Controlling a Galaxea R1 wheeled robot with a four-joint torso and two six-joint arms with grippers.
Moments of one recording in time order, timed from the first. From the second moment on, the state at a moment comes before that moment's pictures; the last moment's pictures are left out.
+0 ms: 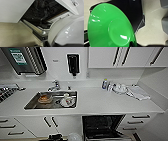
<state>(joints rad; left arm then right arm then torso) 0.68 2.21 -1.32 0.86 0.21 -1.13 -1.36 2.74 -2.43 0.58 -0.04 -0.50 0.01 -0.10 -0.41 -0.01</state>
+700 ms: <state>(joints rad) 0.58 2.32 -1.29 0.84 0.37 -1.13 -1.35 2.75 -2.43 0.58 -0.04 -0.50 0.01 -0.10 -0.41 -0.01</state>
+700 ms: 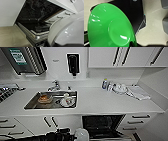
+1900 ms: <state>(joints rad) 0.57 2.37 -1.29 0.84 0.43 -1.13 -1.35 2.77 -2.44 0.58 -0.04 -0.50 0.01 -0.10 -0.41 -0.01</state>
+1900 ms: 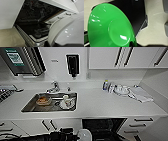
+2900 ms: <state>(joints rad) 0.57 2.49 -1.37 0.84 0.43 -1.13 -1.35 2.77 -2.44 0.58 -0.03 -0.50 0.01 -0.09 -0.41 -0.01</state>
